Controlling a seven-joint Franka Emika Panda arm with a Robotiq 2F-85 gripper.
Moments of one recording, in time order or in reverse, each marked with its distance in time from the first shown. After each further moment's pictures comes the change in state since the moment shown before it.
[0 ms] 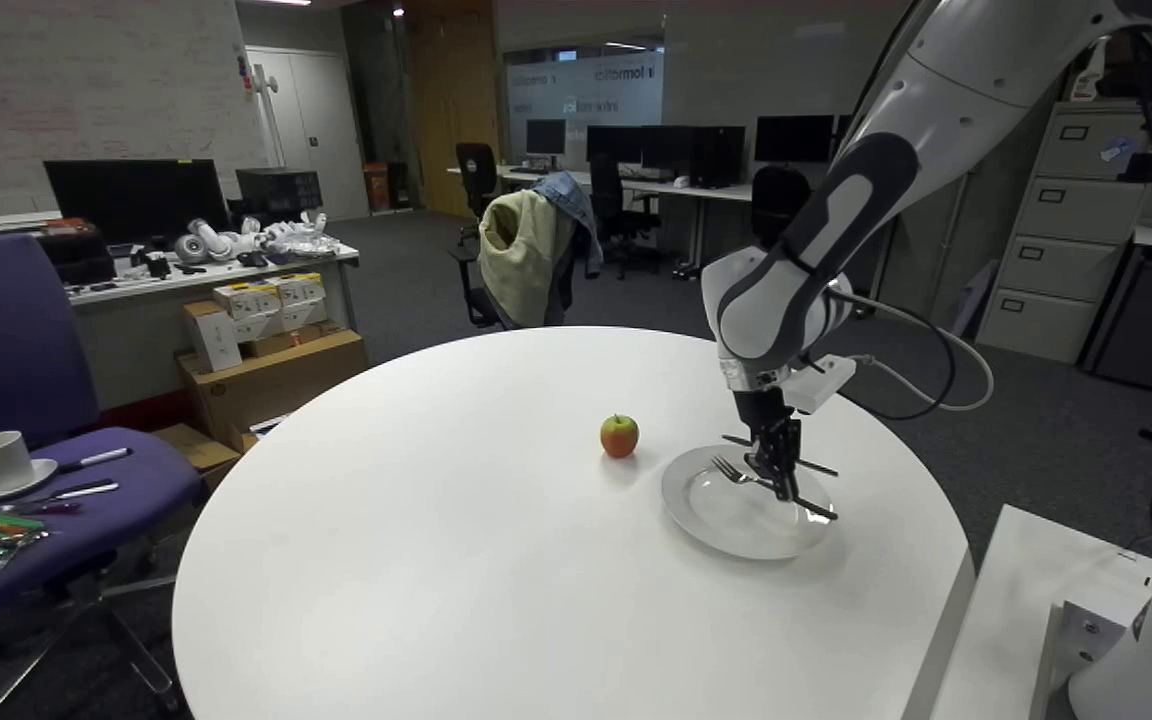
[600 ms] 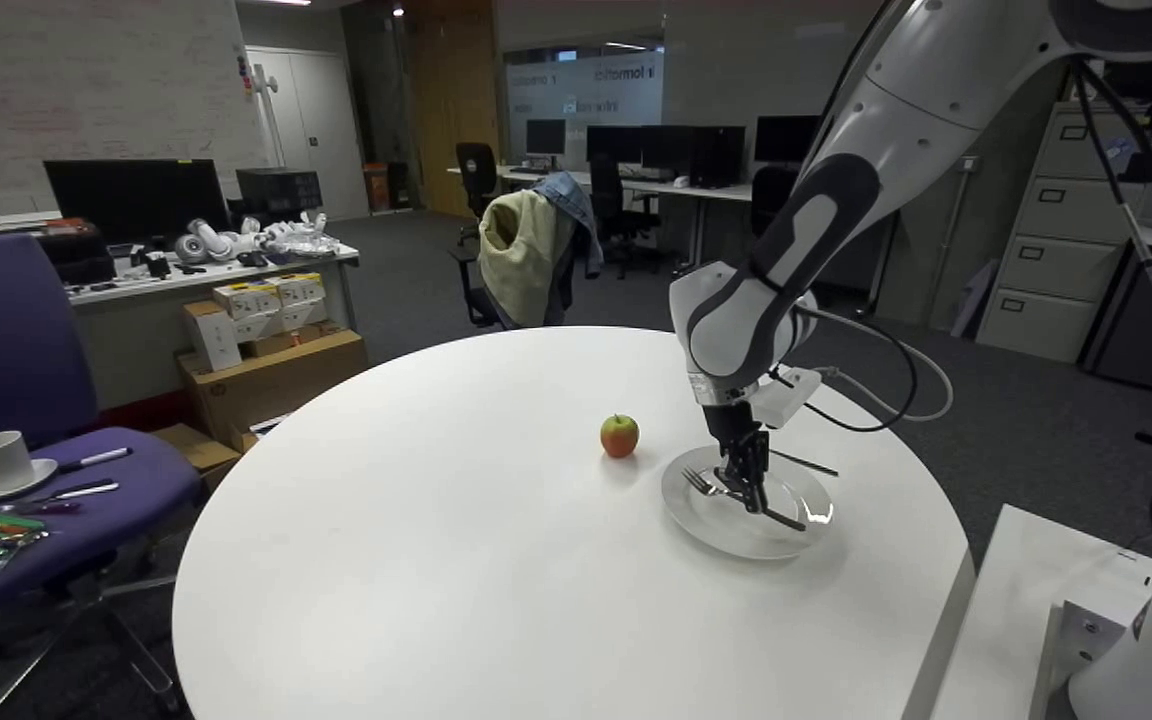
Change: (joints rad) arm 0.027 0.091 0.047 0.084 0.003 0.014 0.013
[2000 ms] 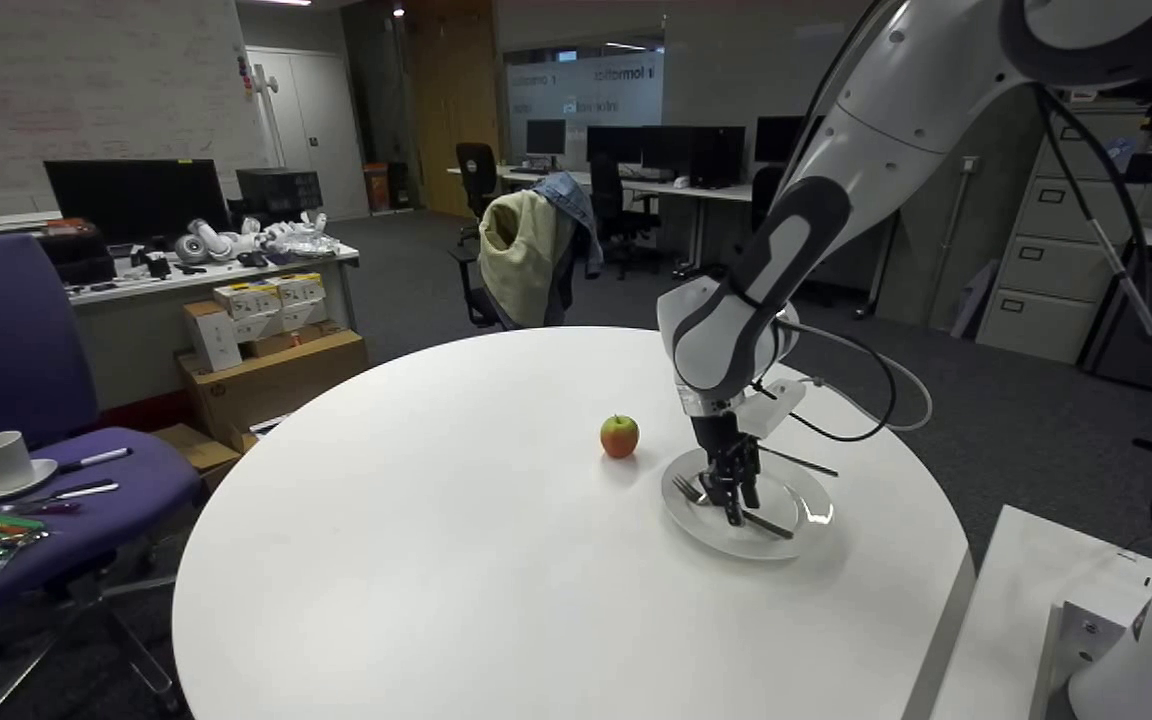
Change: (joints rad) arm 0.002 0.082 0.006 0.068 0.009 0.001 0.000
